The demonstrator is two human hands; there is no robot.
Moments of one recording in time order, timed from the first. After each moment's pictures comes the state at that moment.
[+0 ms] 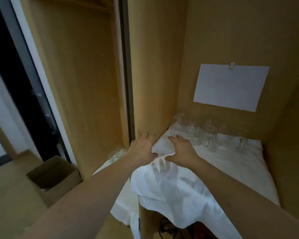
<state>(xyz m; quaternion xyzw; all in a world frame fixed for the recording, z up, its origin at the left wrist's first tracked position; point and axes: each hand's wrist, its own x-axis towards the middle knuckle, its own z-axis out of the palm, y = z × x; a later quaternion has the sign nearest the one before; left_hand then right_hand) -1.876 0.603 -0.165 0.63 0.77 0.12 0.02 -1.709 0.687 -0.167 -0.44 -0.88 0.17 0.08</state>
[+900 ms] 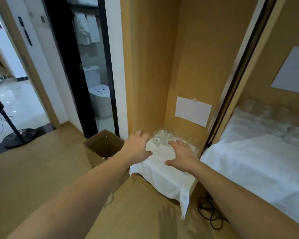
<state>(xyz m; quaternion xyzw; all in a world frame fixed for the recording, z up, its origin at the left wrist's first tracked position) -2.148 0.354 -0.217 0.53 0.84 0.09 0.08 -1.978 0.461 -0.234 -0.41 -0.89 0.19 0.00</state>
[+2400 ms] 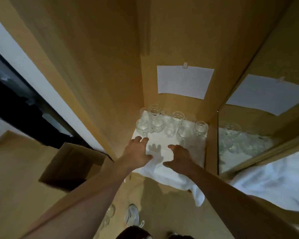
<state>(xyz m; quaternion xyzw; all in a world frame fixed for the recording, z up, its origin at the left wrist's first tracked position) -2.329 0.654 -0.374 0.62 0.73 0.00 0.27 -2.132 0.694 -0.408 -0.57 -0.75 0.33 -0.06</state>
